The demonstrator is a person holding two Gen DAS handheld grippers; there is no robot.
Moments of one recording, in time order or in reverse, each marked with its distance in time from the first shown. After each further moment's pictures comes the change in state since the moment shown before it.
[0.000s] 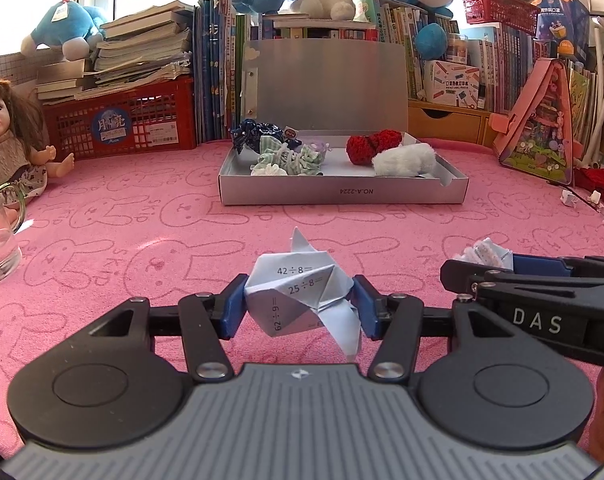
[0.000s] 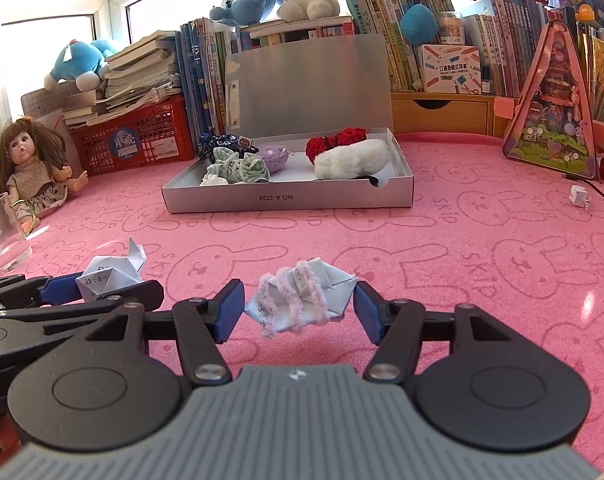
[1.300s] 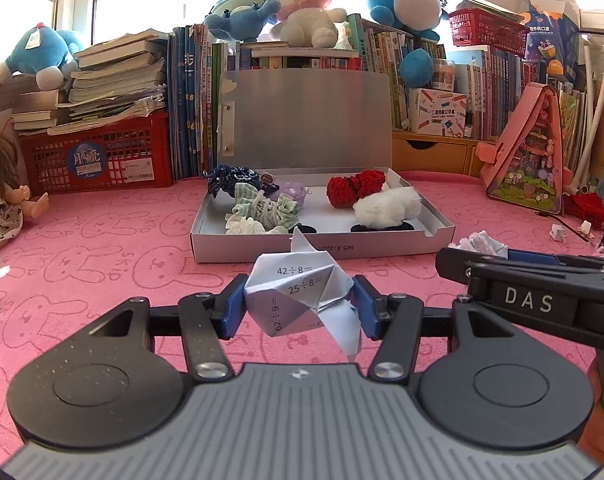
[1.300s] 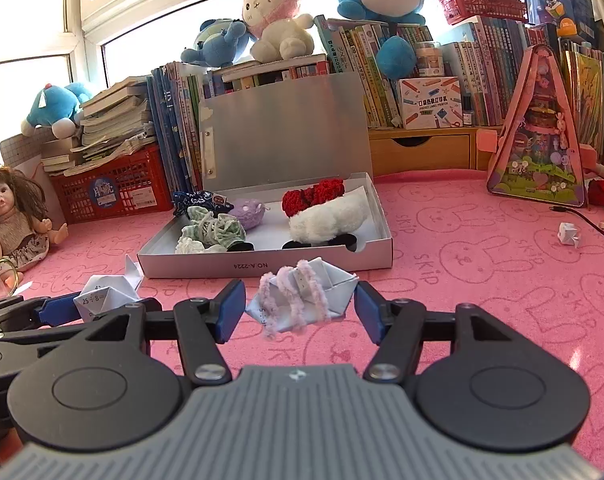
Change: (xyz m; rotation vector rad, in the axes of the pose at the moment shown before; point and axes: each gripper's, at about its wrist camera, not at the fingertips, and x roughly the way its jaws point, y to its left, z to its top) left arm 0.020 -0.006 0.047 0.014 -0.052 -0.056; right arm 0.011 -0.015 0.043 0.055 -0.087 -0.039
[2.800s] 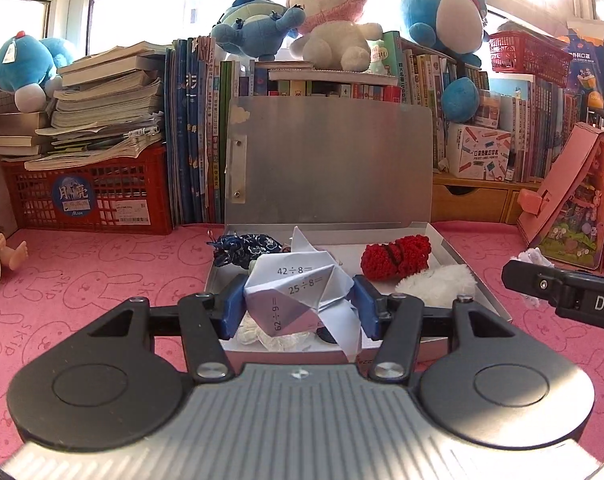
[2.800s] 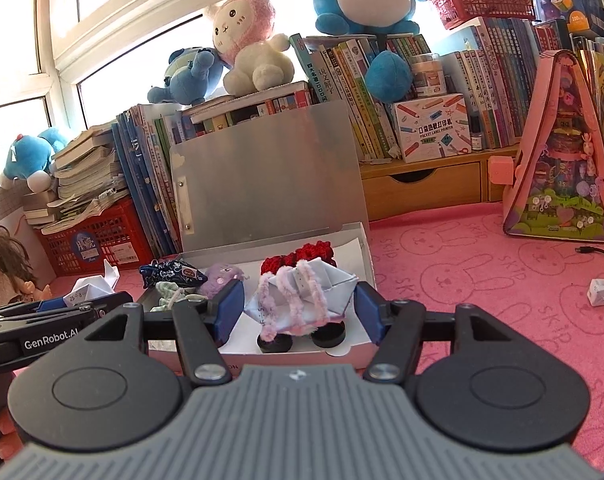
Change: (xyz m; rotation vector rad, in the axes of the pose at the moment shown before) left arm 0.090 0.028 0.082 -0.028 -0.029 0.024; right arm 0.069 -0.039 0.066 0.065 -0.035 0.043
